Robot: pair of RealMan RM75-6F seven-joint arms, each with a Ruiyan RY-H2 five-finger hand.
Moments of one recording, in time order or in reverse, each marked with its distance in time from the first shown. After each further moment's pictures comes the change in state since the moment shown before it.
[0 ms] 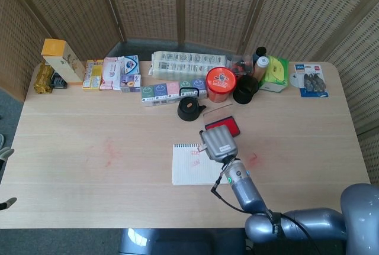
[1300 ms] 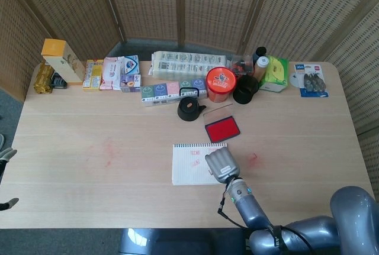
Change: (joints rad) left arm -0.007 -0.009 0.003 -0.007 -0.012 -0.010 0.028; right arm -0.023 -0.046 -0.161 0.017 -0.002 -0.011 -0.117
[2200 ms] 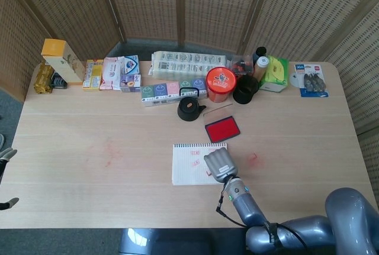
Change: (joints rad) left arm -0.005 -0.003 -0.001 0.001 -0.010 -0.010 0.005; right arm -0.010 -0.048 0.005 0.081 0.012 -0.051 0.032
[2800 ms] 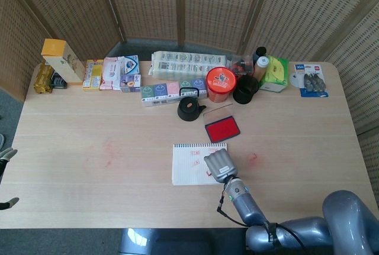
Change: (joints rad) left arm -0.002 -0.001 -0.001 0.000 -0.007 -0.005 0.003; right arm -0.024 -0.034 -0.017 0.073 -0.031 -0.050 0.053
